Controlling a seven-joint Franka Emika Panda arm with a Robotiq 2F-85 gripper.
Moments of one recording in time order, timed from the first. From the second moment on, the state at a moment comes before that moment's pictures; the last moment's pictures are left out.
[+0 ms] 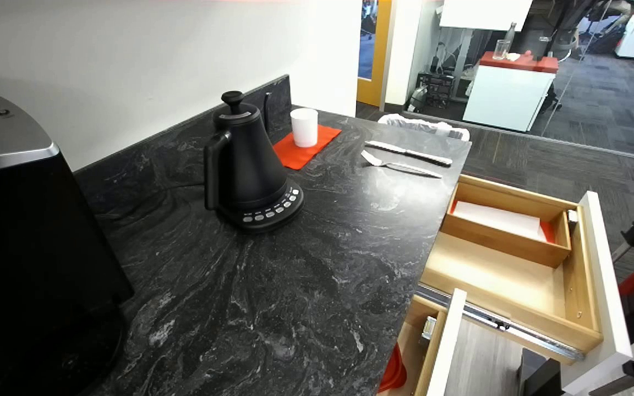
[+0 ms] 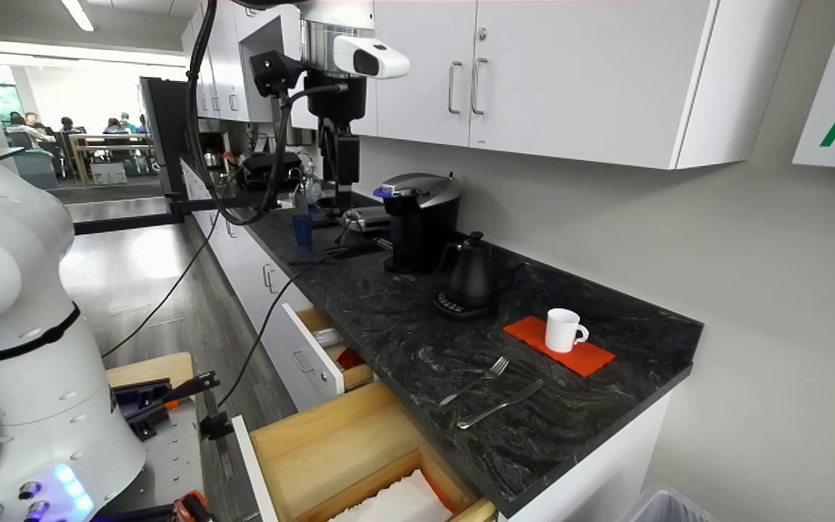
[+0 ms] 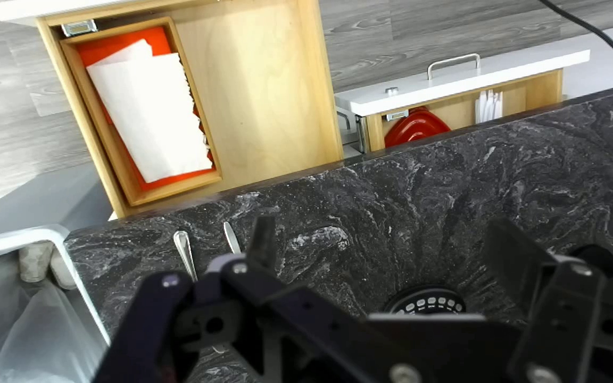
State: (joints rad) arm -0.03 -0.59 -0.15 -2.41 0.16 1.83 -0.03
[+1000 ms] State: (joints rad) arm -0.03 -0.57 -0.15 -2.41 0.16 1.84 -0.04
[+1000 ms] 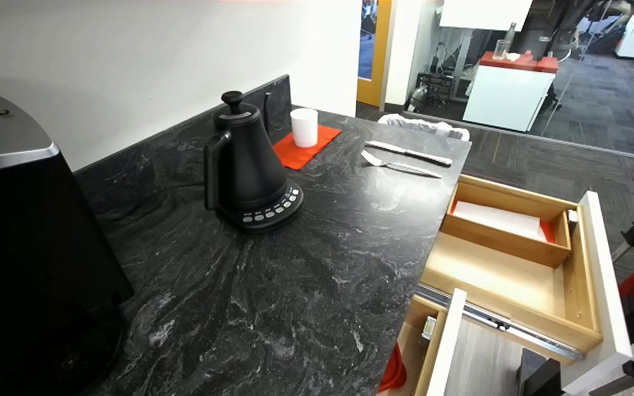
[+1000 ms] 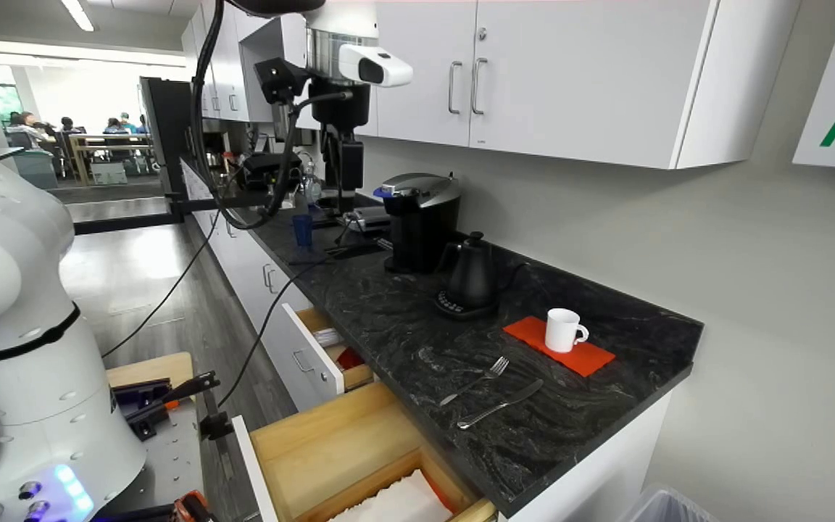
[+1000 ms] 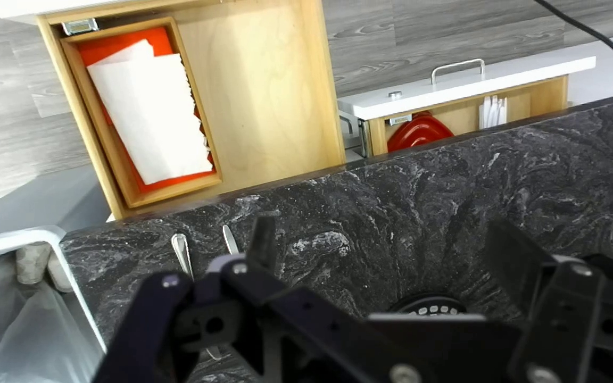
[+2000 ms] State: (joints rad) arm -0.01 -0.01 -0.08 -2.16 0.16 2.10 -0.19
